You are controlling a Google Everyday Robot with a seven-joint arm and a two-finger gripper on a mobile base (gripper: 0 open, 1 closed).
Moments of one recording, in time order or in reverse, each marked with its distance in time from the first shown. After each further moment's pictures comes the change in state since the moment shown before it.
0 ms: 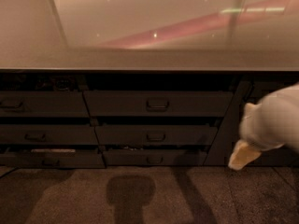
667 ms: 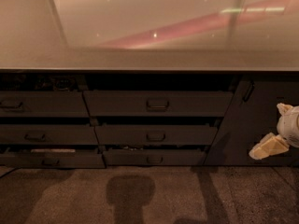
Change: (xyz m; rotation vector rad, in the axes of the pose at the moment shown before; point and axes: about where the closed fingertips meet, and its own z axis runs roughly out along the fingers) arm 0.078 -0.054 0.036 -0.019 -0.210 0.263
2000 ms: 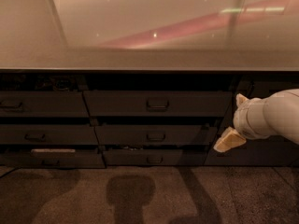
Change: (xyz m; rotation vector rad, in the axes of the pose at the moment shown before) arm -0.094 0.041 0.024 0.040 -0.037 -0.155
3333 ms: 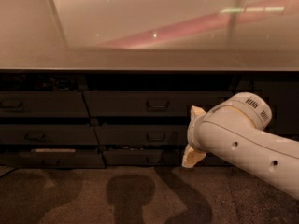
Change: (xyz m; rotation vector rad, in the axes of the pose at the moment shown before) arm -0.080 0.089 0.032 -0.052 0.038 -0.279
